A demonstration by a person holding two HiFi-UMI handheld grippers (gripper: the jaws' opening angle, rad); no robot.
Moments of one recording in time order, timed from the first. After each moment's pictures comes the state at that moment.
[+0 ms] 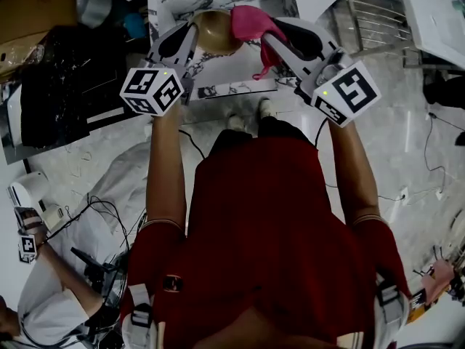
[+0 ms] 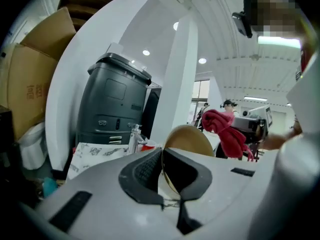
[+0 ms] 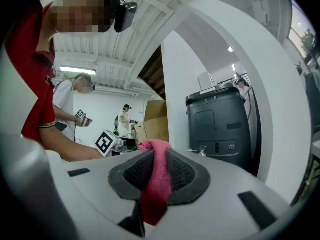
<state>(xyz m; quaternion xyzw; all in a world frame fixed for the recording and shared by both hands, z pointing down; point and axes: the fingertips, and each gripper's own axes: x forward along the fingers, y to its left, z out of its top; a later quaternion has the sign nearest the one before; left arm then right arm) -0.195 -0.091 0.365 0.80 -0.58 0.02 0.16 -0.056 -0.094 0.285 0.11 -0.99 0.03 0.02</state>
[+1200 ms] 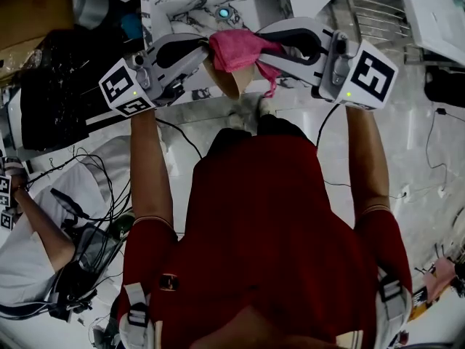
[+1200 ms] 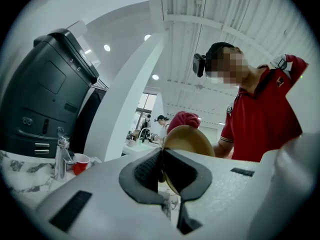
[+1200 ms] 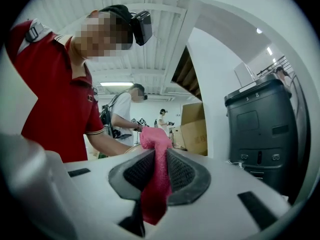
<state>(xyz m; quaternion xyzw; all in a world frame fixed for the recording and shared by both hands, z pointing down) -0.116 -0.056 0.300 0.96 -0.26 -0.07 0.11 -0.045 -0.058 0.255 -0.13 -0.99 0.02 0.01</state>
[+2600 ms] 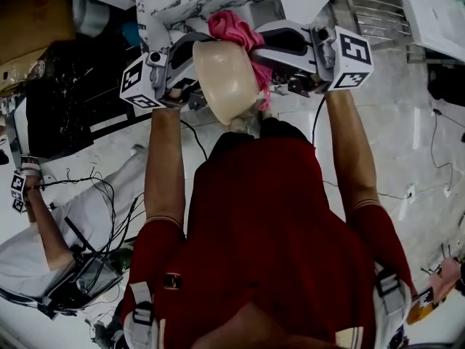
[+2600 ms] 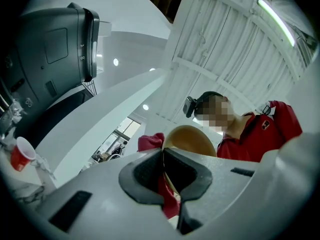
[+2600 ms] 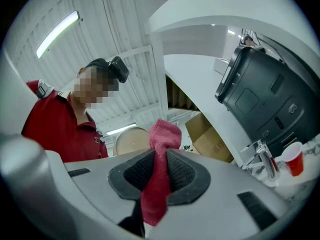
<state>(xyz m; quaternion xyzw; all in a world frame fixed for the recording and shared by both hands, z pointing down) -0.080 -0.076 0.241 0.93 -0.13 -0.32 0.15 -0.031 -0.093 0.255 -0.22 -0.94 0.22 -0.16</state>
